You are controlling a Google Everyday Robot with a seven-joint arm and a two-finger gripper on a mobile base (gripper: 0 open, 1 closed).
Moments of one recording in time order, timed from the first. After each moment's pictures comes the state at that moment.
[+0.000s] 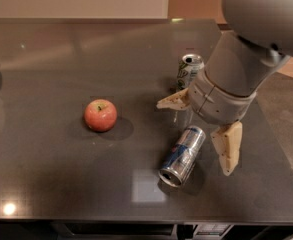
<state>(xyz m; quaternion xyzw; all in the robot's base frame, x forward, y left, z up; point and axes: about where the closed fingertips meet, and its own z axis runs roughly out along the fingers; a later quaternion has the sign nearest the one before) 0.403 -0.094 0.885 -0.90 0.42 0.03 0.12</state>
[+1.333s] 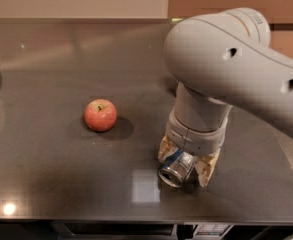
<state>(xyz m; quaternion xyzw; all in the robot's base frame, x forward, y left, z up) 0.372 -0.084 0.831 -0.96 0.29 0.01 0.01</state>
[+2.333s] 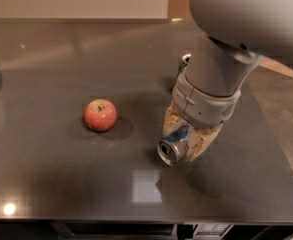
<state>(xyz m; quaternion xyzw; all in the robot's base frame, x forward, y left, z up) 0.390 -0.076 0.883 -0.90 0.42 0.04 0.07</state>
